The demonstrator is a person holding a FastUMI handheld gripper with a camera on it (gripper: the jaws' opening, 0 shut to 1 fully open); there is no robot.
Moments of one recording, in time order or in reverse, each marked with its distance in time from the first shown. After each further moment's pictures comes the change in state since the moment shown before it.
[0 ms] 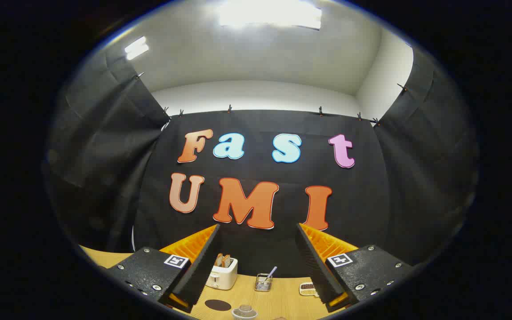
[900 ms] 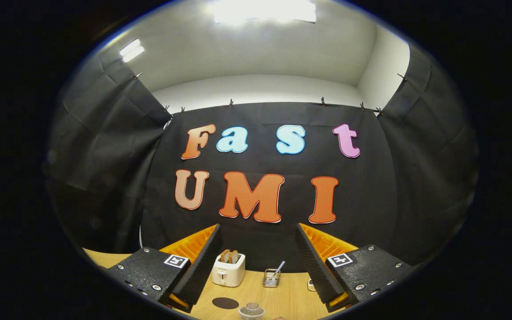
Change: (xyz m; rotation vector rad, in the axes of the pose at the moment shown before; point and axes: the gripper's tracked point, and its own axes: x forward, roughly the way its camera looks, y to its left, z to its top) arm 0.004 0.004 -0.021 0.036 0.063 0.034
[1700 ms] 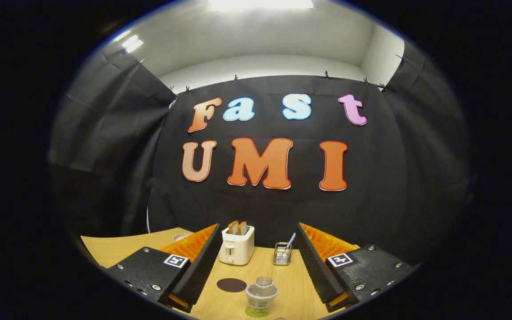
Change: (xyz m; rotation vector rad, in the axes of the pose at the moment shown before) arm -0.016 0.019 -0.124 0.034 0.150 0.057
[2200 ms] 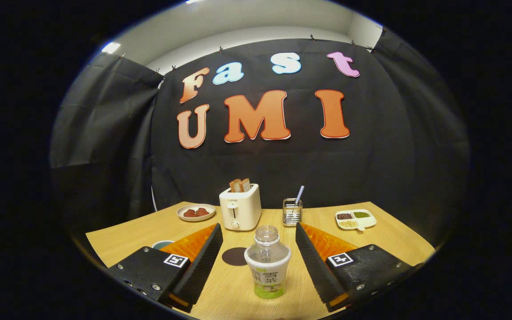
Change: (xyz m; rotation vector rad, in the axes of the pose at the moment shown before) arm 0.010 -0.003 -0.125 0.111 0.227 0.009
